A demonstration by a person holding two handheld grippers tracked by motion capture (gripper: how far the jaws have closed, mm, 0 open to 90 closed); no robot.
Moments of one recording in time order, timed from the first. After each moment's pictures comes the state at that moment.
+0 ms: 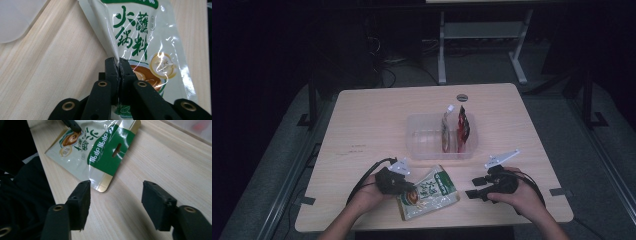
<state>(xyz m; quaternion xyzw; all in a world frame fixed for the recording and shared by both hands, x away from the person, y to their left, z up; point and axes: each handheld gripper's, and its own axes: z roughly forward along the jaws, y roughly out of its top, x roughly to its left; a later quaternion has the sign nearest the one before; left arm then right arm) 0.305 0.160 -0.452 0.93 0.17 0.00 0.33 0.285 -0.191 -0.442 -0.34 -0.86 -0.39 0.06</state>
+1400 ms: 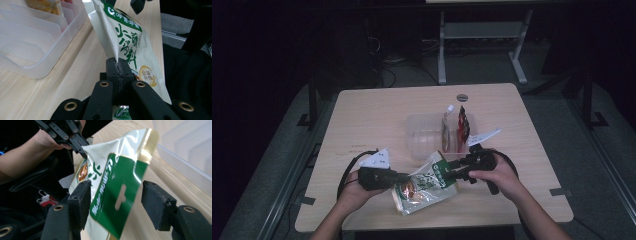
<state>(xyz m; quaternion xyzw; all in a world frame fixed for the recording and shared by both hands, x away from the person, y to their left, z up) 0.290 0.190 -0.395 0.88 0.14 0.02 0.45 0.334 -0.141 -0.417 -0.26 -0.81 -0.49 0.16</state>
